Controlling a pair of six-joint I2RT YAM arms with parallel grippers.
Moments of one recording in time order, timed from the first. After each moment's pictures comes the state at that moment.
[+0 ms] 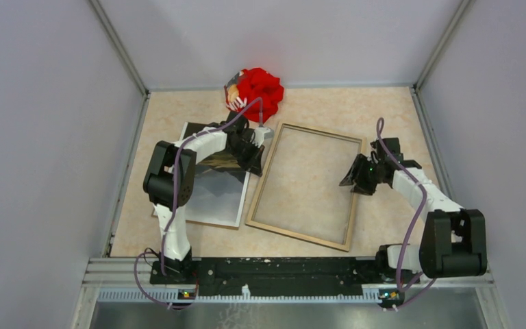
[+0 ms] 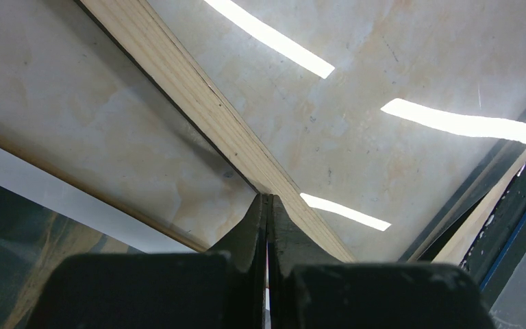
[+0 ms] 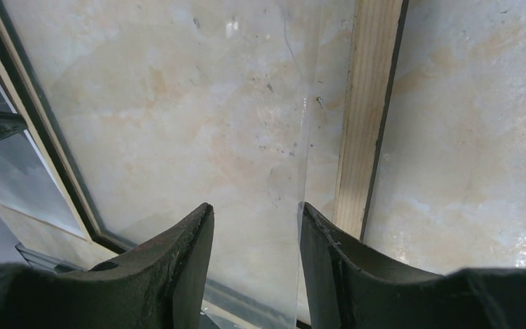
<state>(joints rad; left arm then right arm) -0.39 1.99 1.37 -0.61 0.66 0.31 0.06 1.29 0.74 -0.52 -0.33 0.52</state>
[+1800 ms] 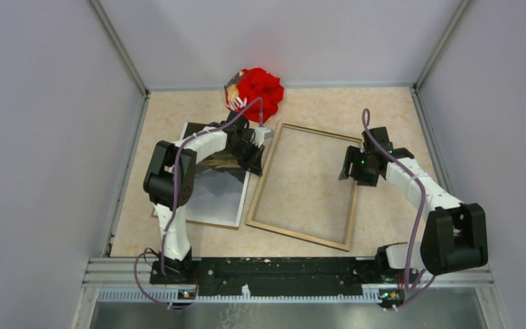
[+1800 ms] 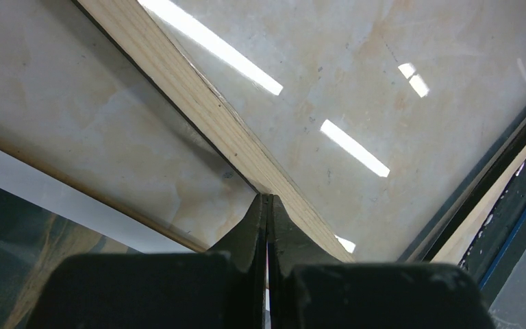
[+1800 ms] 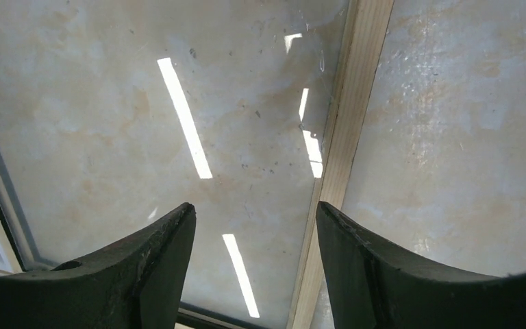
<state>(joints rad) -0.39 1.99 1.37 -0.61 0.67 0.31 0.19 1.33 0.88 -0.63 -0.09 0.43</state>
